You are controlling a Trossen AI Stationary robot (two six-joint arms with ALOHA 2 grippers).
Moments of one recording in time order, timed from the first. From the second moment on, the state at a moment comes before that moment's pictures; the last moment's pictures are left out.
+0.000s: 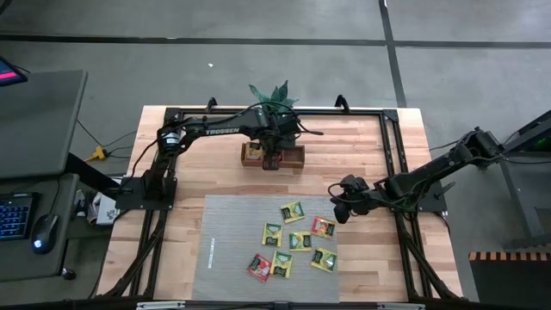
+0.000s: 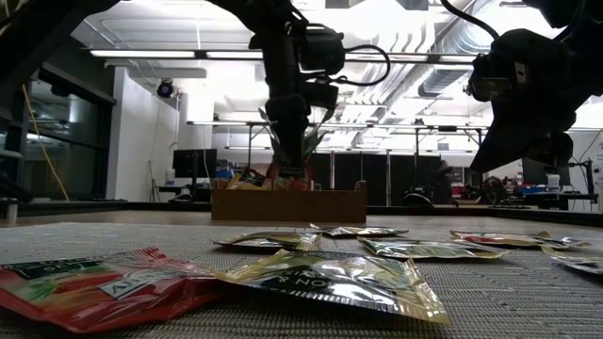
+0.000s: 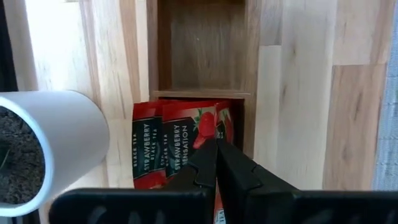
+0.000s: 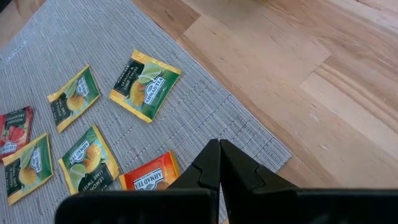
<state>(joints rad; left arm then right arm) 0.29 2.06 1.82 -1.03 -0.07 0.35 0.37 1.11 0.44 -0.21 0.39 1.08</state>
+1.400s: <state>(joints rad) 0.27 1.61 1.82 -1.39 -0.08 0.06 0.37 1.11 0.44 -0.18 0.34 0.98</state>
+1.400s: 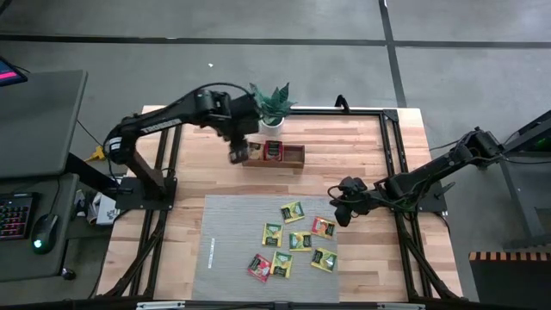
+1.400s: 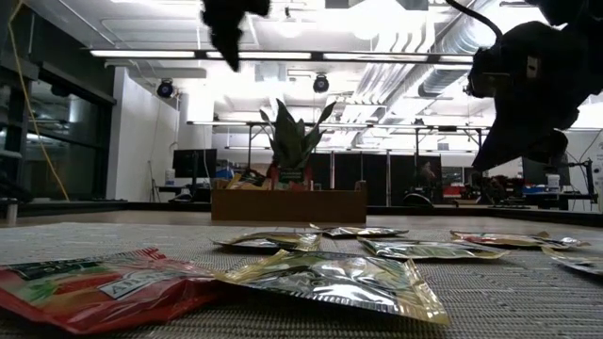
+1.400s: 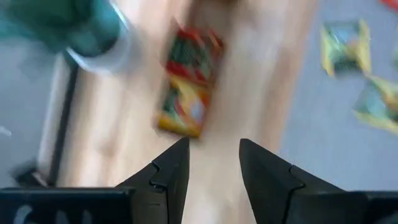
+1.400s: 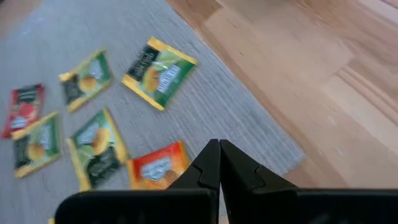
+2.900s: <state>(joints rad) -0.69 1.30 0.74 -0.26 -0.25 -1.11 0.43 1.59 1.29 -0.51 0.23 0.58</state>
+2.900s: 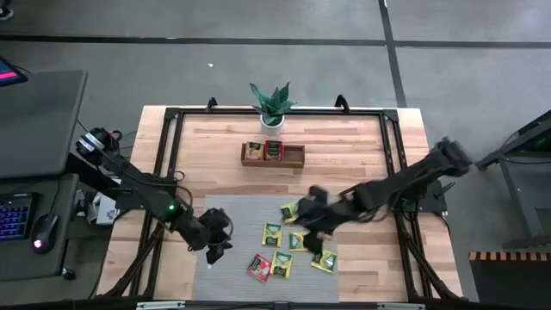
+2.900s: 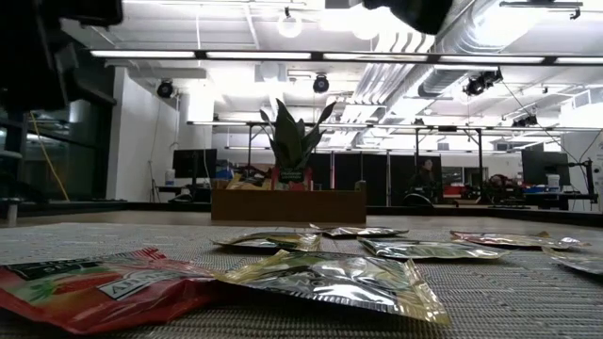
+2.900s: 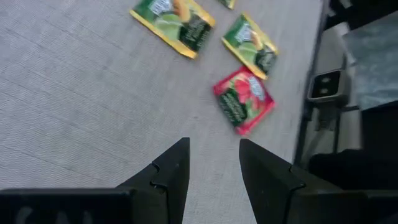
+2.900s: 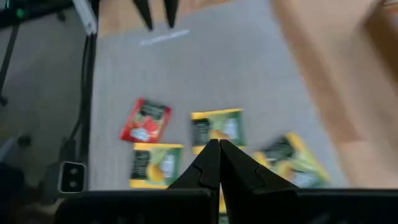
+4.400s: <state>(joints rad) -0.77 1.70 0.72 0.28 -0.23 -1.22 0.52 2.31 1.79 -0.47 0.11 0.78</state>
